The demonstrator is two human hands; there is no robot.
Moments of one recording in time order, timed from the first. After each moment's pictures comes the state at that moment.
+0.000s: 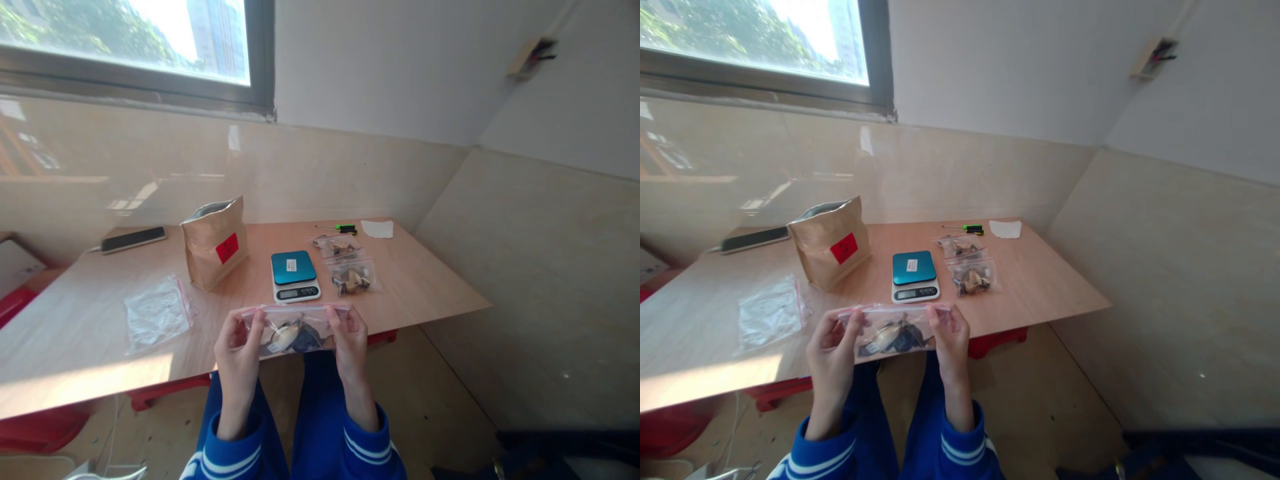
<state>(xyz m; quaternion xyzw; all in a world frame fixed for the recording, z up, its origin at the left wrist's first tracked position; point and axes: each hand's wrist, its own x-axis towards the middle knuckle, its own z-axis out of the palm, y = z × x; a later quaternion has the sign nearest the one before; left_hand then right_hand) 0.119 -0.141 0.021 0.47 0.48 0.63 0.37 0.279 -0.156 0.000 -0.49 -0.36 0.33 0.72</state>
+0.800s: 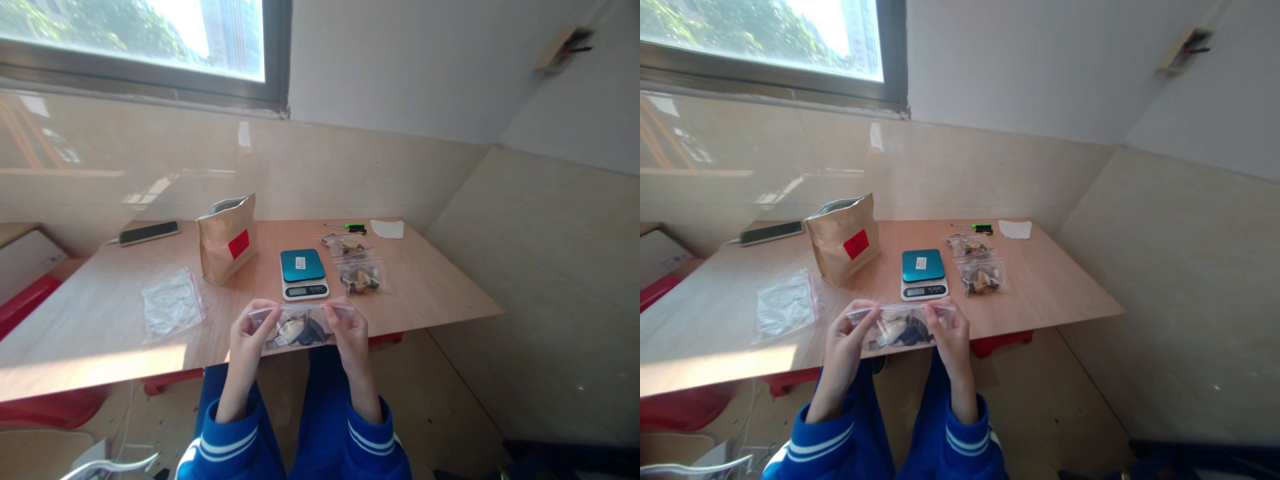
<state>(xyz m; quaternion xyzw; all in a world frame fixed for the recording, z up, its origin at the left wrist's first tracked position) 0.105 -0.128 0.017 0.48 0.41 0.59 0.51 0.274 -0.149 0.010 -0.48 -0.47 0.31 0.66</state>
